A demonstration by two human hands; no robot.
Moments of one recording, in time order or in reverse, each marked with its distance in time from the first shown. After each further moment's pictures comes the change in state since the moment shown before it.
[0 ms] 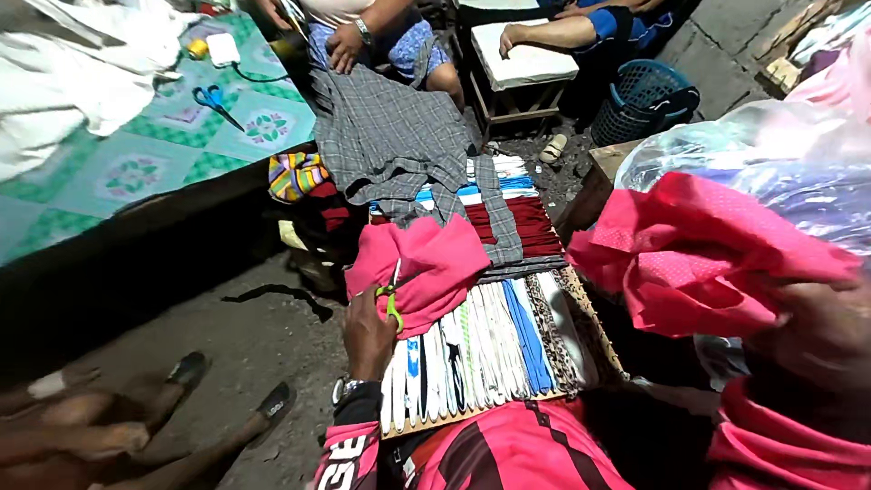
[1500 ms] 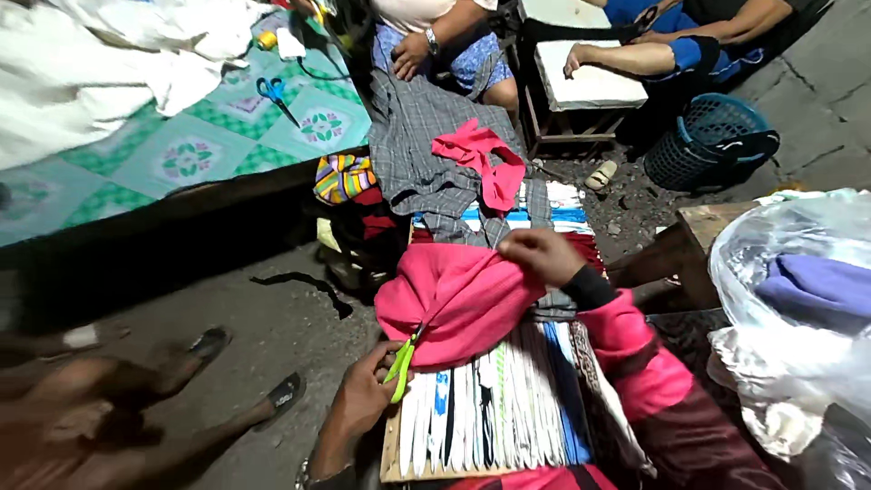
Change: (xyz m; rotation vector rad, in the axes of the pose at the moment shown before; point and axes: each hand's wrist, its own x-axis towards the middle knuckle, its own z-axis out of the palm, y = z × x) left_hand -0.023 -0.030 -0.063 -0.601 -0.335 -0.166; right_hand 0.142 0.163 0.270 -0.315 -0.835 0.214
